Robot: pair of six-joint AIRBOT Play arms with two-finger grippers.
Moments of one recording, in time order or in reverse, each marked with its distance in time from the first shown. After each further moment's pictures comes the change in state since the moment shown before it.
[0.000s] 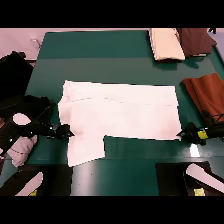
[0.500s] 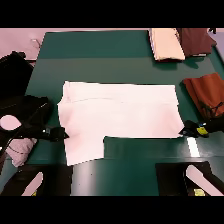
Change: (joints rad) left arm 0.000 0.225 0.040 0.117 -0.185 -0.085; right arm 0.192 0.178 0.080 -0.106 0.050 -0.018
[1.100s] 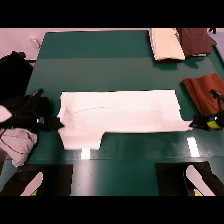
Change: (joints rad) left arm -0.001 -0.119 0.220 0.057 0.061 -0.025; right arm 0.028 0.068 0.169 -0.043 0.016 0.057
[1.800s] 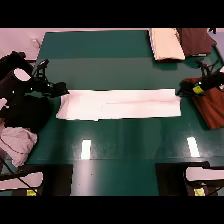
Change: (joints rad) left arm 0.002 -0.584 0.431 0.015 0.286 0.038; right arm 0.204 -0.583 0.537 0.081 -0.107 0.068
